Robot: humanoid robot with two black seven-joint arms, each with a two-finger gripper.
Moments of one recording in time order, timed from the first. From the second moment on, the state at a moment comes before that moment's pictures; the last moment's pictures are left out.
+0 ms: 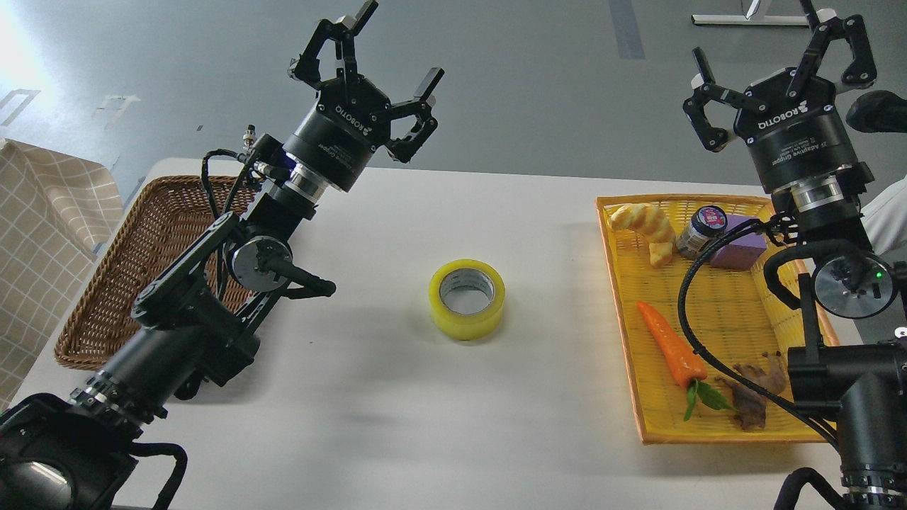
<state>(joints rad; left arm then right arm) -0.60 0.15 -1.05 -1.13 0.38 -0.49 -0.32 0.47 0.00 1.70 1.24 -0.45 0.49 -0.14</state>
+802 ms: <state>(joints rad) -0.65 0.20 -1.06 -1.16 0.63 -0.49 -0.32 0.45 0.00 1.70 1.24 -0.45 0.49 -0.15</state>
